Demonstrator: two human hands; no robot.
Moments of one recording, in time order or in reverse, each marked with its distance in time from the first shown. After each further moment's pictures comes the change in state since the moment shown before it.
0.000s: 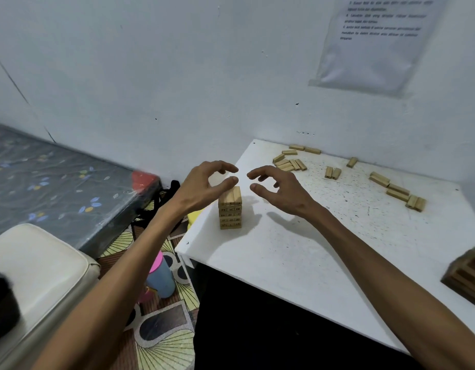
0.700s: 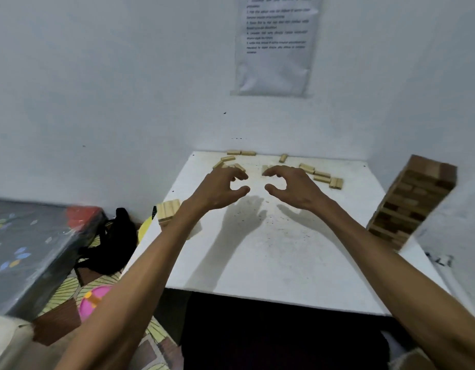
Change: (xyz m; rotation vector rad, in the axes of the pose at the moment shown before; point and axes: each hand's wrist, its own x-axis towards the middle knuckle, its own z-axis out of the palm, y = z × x) left_hand 0.069 0.084 0.115 0.177 -0.240 0.207; right_hand -0.087 0.037 -0.121 -0.421 0.182 0.258
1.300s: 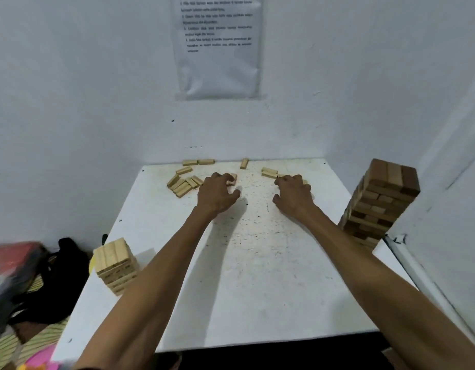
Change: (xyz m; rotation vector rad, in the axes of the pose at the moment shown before) left_hand 0.121 0.005 0.104 0.060 -0.018 -0.087; right_hand 0.013 0.110 -0.002 -0.450 -0.010 0.490
